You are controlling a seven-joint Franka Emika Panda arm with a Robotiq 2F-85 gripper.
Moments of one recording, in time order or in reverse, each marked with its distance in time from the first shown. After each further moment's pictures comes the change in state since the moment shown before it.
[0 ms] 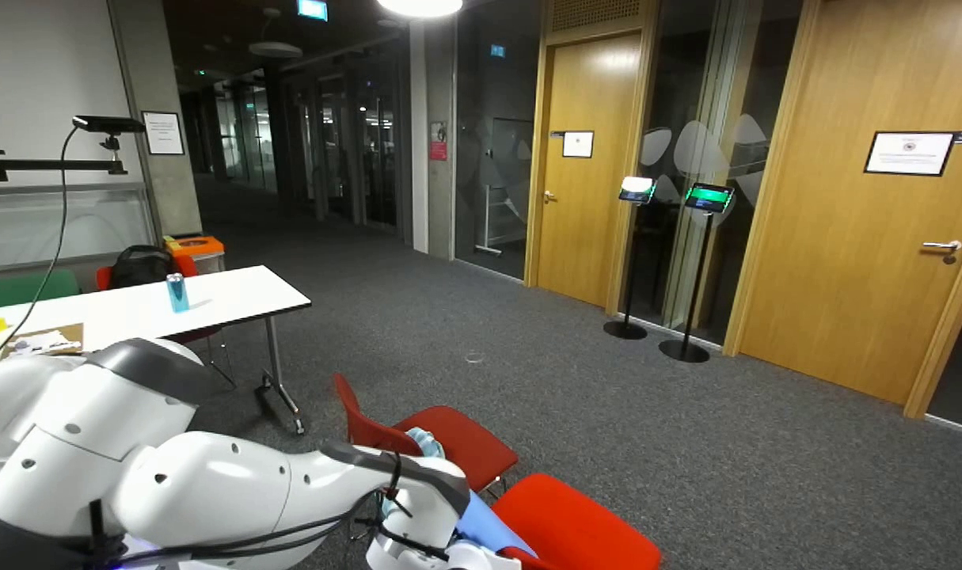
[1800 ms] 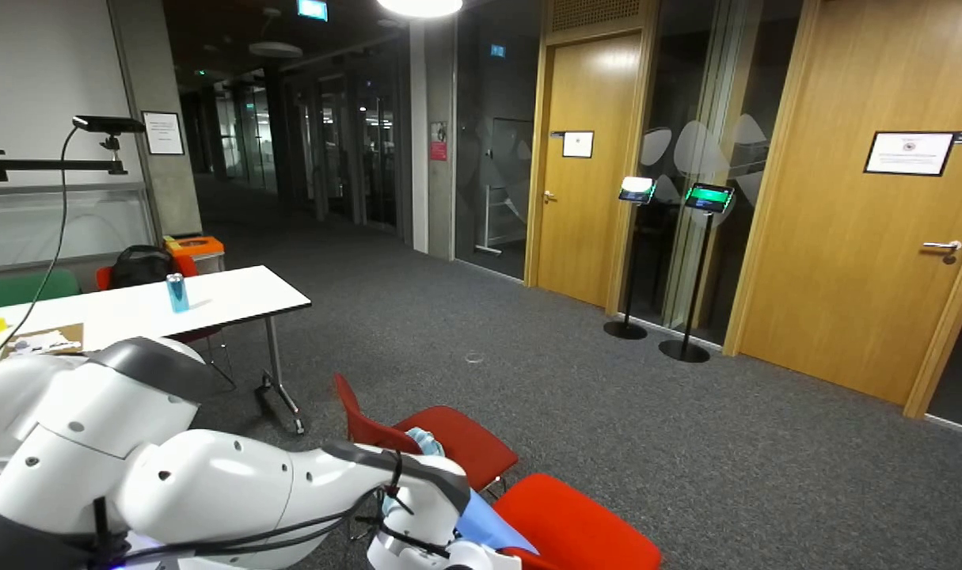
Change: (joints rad) arm 0.008 -0.002 0.000 0.000 0.002 0.001 0.000
